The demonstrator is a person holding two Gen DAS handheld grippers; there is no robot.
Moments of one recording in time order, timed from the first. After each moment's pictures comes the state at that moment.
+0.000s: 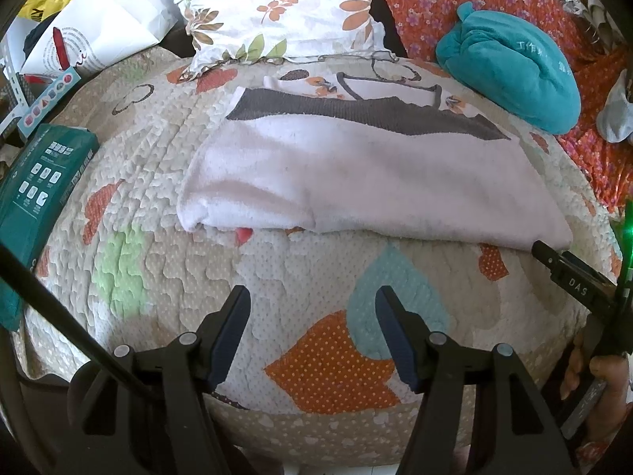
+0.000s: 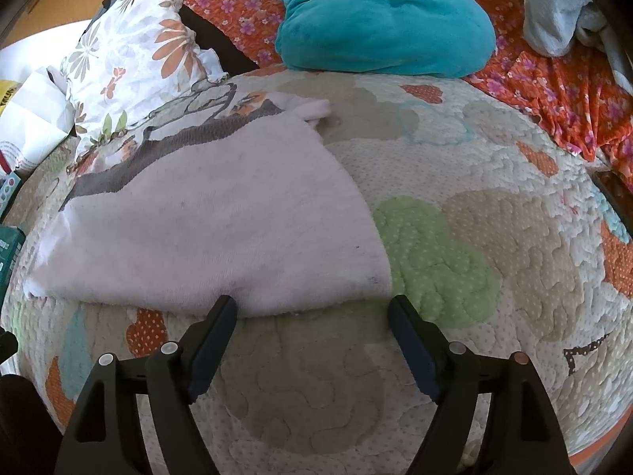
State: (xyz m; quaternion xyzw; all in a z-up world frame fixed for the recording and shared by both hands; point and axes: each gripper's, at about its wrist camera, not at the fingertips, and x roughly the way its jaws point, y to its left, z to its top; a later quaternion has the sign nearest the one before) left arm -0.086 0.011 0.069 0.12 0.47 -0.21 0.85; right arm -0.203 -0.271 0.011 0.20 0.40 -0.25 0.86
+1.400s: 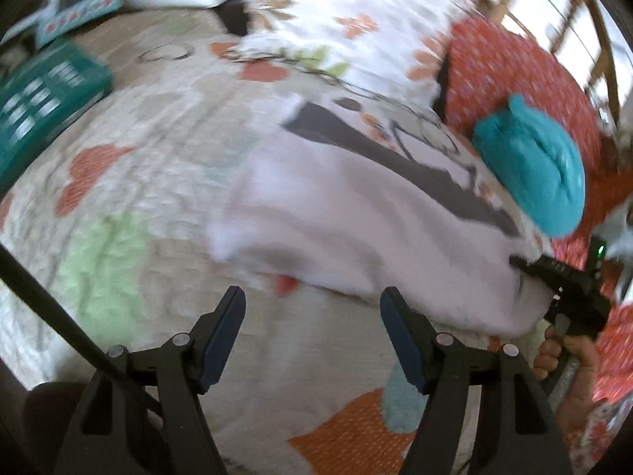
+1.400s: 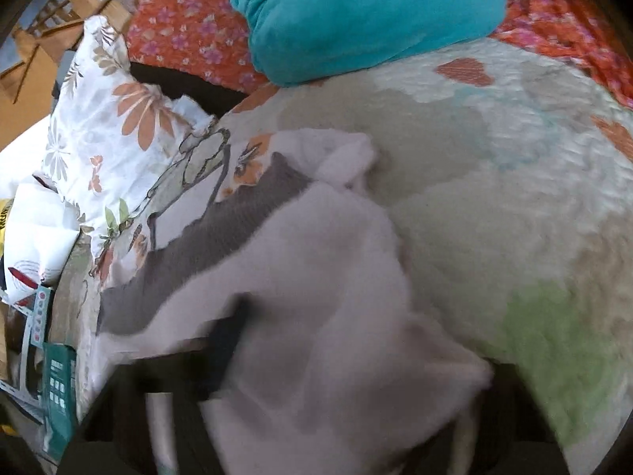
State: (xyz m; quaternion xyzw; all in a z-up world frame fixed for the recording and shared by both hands) left arm -0.014 0.076 0.052 -0.08 0.47 -0.21 0.85; right arm -0.095 -0.331 0.015 0.39 0.36 -0.20 0.82
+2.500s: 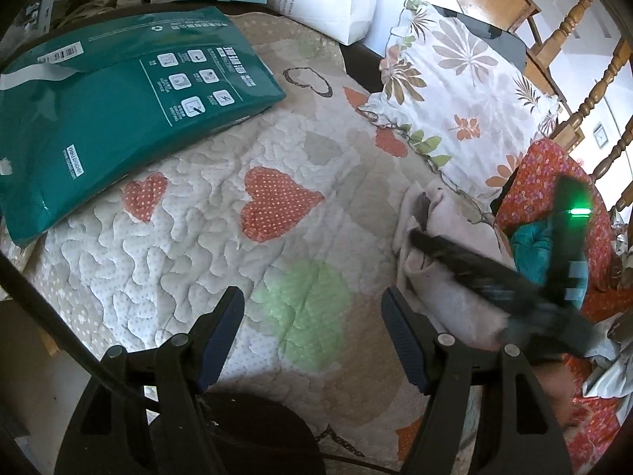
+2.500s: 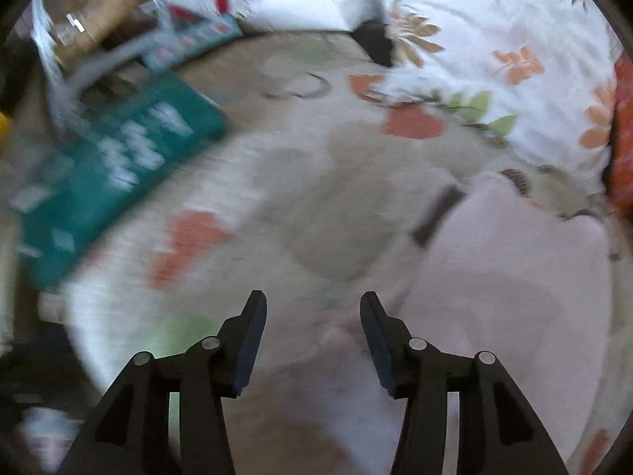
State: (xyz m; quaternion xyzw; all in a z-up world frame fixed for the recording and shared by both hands) left arm 0.006 0.238 0.070 -0.20 0.45 -0.13 0.86; right arm 0.072 0.021 0.085 0.03 0.44 0.14 0.89
